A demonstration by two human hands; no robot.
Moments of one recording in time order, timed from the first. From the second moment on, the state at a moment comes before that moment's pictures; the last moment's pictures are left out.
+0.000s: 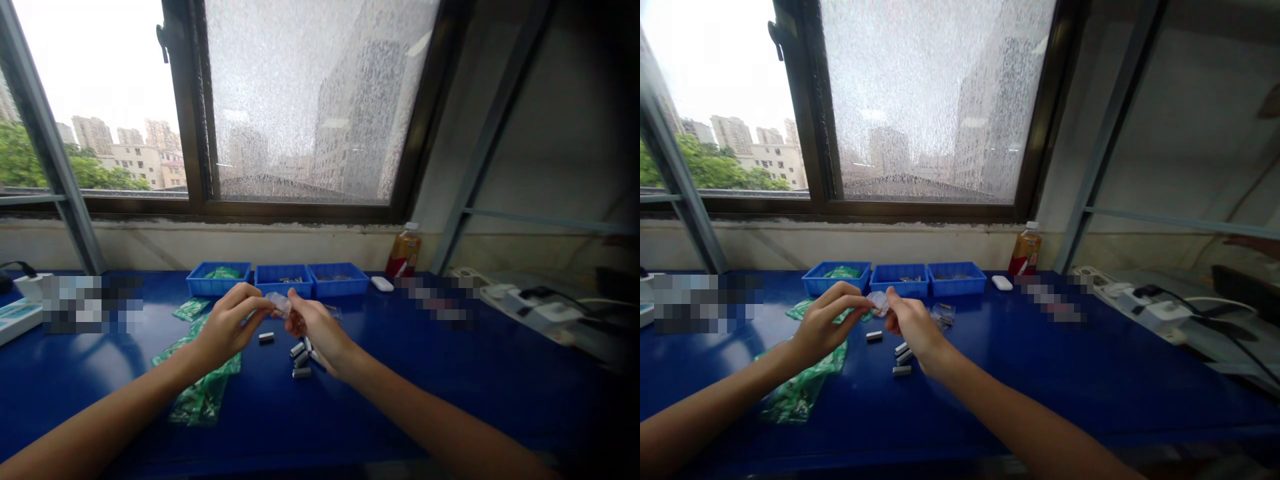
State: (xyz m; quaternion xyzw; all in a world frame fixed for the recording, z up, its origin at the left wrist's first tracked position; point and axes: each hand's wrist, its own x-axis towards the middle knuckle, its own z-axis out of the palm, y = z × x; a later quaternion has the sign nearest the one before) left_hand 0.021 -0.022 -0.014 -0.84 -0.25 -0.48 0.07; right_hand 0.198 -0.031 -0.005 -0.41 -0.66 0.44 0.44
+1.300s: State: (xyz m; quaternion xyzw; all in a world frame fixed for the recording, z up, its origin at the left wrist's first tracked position) left_hand 0.027 -0.020 -0.024 -0.89 -0.36 -0.27 0.02; right_hand 0.266 0.026 0.012 -0.48 -0.71 -0.16 0.48
